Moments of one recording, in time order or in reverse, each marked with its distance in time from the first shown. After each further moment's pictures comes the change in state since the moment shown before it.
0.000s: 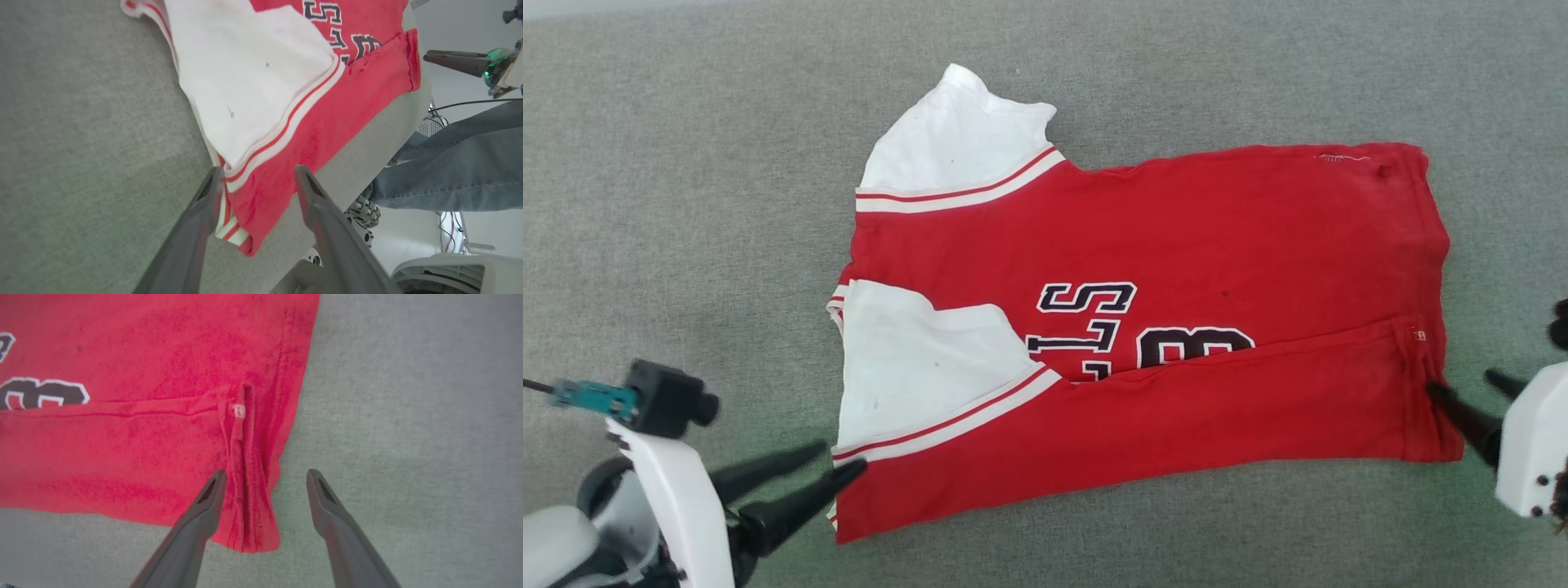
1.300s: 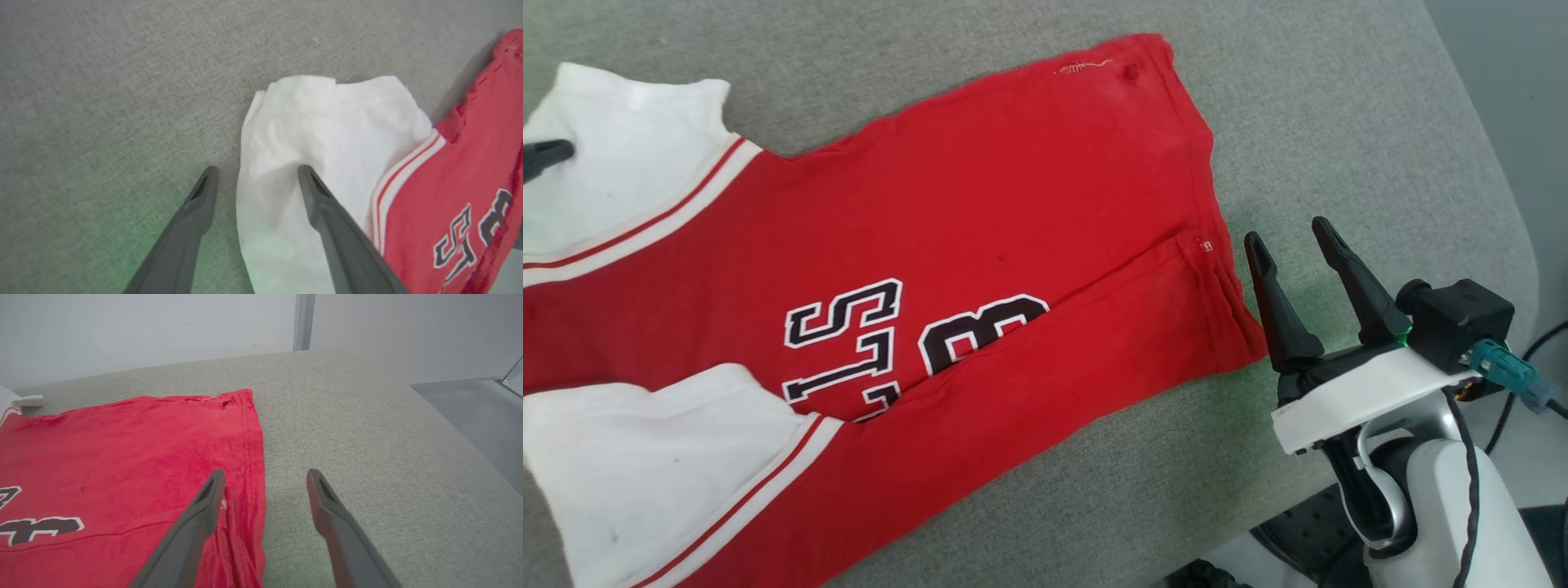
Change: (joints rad) left arm -0.626 0.002 0.120 0.538 0.016 0.000 0.567; right arm -0.139 0.350 0.206 0.147 -0.265 -0.001 -0.906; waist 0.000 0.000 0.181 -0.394
